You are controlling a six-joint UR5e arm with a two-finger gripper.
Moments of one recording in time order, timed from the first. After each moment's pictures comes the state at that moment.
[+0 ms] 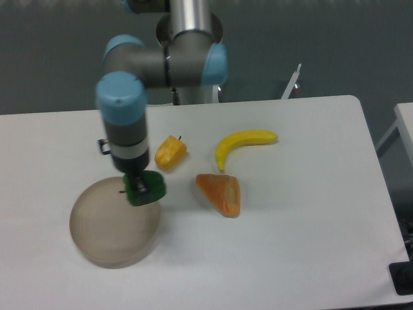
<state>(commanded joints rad) 2.04 -1.95 -1.35 -1.29 1.50 1.22</state>
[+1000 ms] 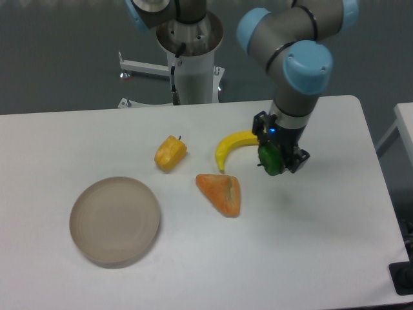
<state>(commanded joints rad) 2.42 -1.98 -1.33 -1.39 1.56 1.55</state>
